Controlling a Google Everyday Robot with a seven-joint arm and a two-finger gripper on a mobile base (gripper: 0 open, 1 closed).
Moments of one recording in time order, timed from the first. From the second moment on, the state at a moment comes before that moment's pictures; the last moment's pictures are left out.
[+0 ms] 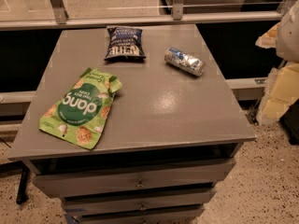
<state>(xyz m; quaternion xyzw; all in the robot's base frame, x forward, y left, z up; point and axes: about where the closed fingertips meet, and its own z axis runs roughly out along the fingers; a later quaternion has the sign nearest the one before) 0.438 -0.217 0.976 -0.60 0.78 -0.03 0.16</state>
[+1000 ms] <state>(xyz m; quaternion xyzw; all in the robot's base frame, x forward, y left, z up) 0.501 -0.147 0.993 -0.58 0.77 0.00 0.27</state>
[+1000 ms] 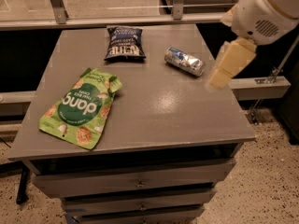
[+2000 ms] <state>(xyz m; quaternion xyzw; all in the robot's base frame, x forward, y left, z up) 0.557 -0.045 1.015 -0.54 0.75 0.07 0.38</state>
